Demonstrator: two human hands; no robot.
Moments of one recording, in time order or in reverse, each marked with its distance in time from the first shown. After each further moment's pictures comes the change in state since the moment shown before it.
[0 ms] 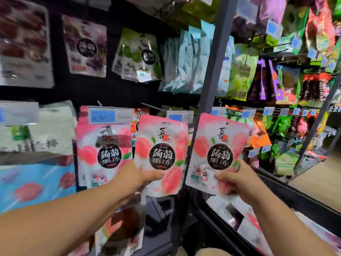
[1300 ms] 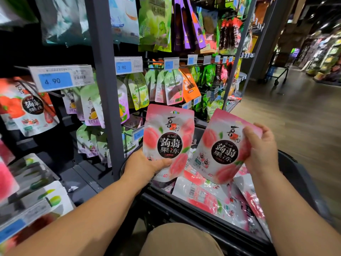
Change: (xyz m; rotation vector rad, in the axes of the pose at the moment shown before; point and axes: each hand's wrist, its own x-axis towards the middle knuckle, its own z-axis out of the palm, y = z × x) left_hand 0.070 -0.087 0.187 0.259 -0.192 -0.025; right_hand -0.093 0.035 -0.162 0.267 0.957 -0.238
